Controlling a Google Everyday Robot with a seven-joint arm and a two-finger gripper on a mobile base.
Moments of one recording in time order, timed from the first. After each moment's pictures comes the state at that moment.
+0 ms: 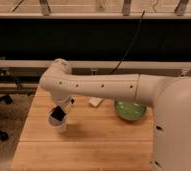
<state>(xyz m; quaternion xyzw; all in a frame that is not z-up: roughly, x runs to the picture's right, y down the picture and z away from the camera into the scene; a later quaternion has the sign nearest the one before) -0.166 0.101 0.721 -0.23 -0.18 -0.41 0.86</state>
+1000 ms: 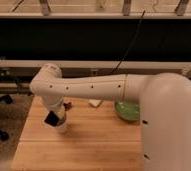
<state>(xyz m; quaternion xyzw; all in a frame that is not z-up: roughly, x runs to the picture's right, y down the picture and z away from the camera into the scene) -0.190 0.117 0.725 -0.24 -0.20 -0.45 0.84</state>
